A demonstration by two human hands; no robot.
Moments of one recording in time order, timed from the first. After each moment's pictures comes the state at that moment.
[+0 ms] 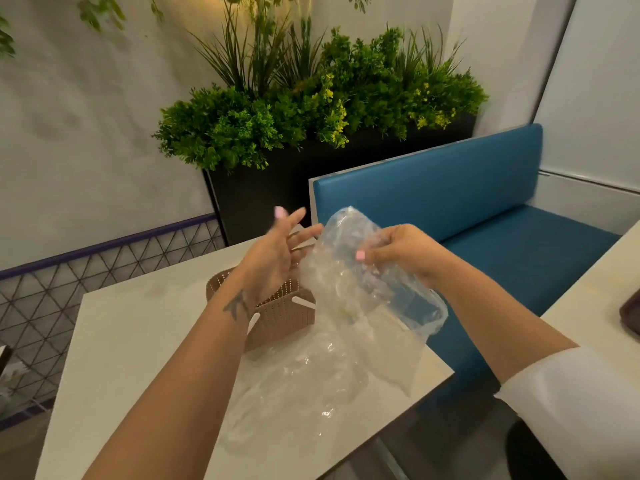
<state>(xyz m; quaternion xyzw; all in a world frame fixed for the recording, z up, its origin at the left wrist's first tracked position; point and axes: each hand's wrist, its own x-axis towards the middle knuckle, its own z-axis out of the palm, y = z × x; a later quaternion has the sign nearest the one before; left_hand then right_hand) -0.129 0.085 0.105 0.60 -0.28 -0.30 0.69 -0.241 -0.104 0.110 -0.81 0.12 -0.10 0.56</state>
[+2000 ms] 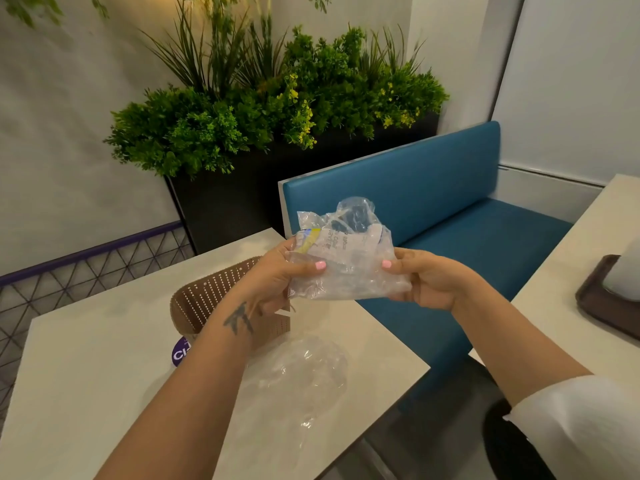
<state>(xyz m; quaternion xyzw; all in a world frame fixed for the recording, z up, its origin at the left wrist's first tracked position) -0.137 0.041 0.089 0.57 -0.26 -0.38 0.68 -0.282 -0.153 0.083 -0.60 0.14 0.01 0.79</state>
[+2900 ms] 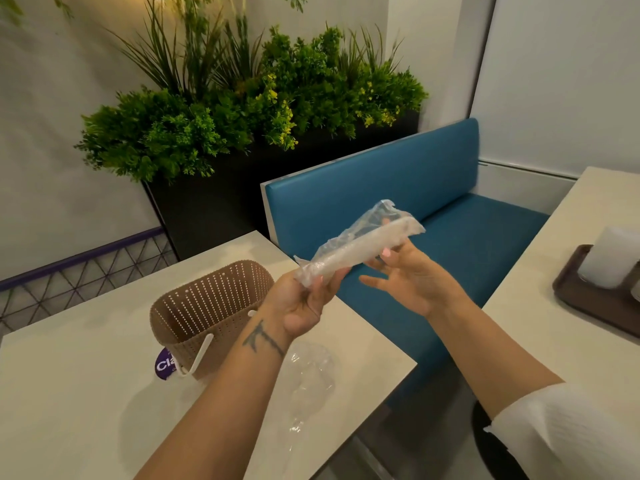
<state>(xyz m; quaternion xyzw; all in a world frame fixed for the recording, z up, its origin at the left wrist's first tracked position) -0.154 0.006 0.055 0.22 -0.04 -0.64 0.74 -0.285 -0.157 0.061 -0.55 0.04 -0.15 0.82</state>
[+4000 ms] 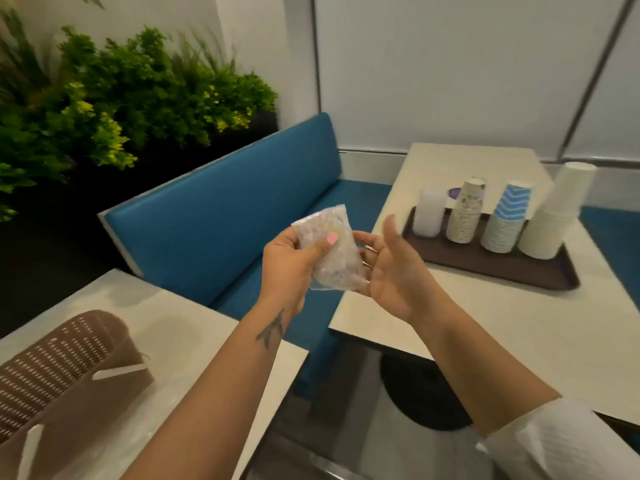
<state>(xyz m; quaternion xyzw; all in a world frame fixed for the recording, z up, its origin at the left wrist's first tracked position) -0.319 -0.133 0.084 0.52 -0.38 -0.34 0.69 -0.456 -0.196 0.071 -0.45 0.25 -0.34 0.79</state>
